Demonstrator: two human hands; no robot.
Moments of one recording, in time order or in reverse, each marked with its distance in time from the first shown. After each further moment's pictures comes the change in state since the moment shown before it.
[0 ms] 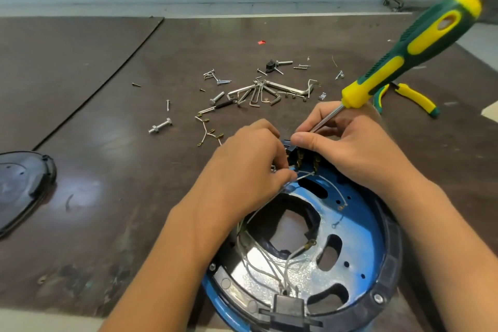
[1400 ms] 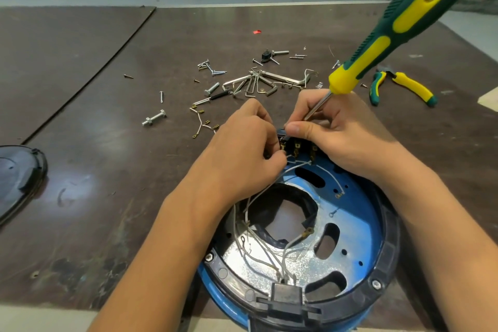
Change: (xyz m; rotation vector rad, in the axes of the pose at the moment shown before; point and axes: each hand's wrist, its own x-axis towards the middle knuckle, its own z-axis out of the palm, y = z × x) left_hand 0.006 -0.012 0.011 -0.100 0.121 0.059; right_hand 0.004 -0.006 0.004 -0.066 -0.079 -0.083
